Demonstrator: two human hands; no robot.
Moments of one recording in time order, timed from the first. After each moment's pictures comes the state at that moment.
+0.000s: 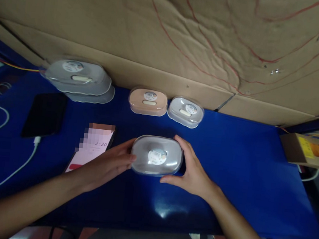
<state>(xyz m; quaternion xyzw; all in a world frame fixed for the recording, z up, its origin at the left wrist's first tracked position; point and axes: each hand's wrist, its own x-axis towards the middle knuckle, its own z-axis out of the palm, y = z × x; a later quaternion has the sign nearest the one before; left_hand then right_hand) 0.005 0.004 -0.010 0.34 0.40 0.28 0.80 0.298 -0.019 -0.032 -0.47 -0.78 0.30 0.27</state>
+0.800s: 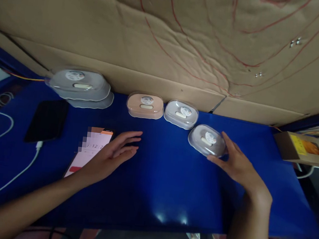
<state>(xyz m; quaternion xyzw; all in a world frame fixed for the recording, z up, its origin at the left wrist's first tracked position) -0.004 0.008 -0.019 0.60 0.48 0.30 0.56 0.445 -0.007 -0.017 -0.69 -0.69 0.13 0.13</state>
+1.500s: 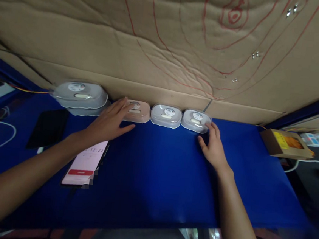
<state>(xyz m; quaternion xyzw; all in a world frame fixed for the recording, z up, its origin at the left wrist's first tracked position) -0.017 0.114 -0.006 0.84 0.51 0.15 0.10 0.409 0.037 -0.044 -0.63 -0.72 0.07 0.29</state>
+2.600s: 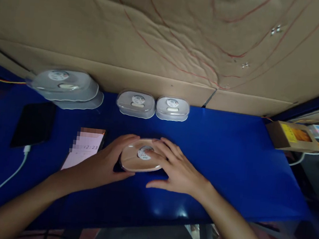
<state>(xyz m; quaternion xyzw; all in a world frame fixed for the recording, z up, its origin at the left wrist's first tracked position) -0.012 0.010 -0.025 0.85 0.34 0.17 0.36 0.295 -0.021 -0.022 -0.36 -0.88 0.24 0.21</state>
